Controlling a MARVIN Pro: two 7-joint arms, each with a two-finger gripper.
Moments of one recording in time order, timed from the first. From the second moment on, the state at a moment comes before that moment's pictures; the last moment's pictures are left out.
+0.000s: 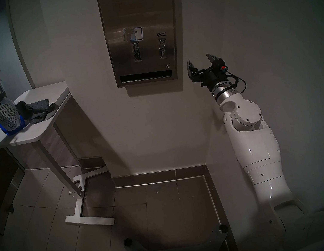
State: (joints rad) left arm 0.71 -0.46 -1.62 -0.56 -0.64 0.10 -1.08; right arm -1.21 -1.47 1.56 -1.58 0.09 -0.11 0.23
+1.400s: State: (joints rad) left arm 0.56 -0.65 -1.59 -0.42 -0.58 -0.12 -0.83; right arm -1.21 -1.47 1.56 -1.58 0.09 -0.11 0.23
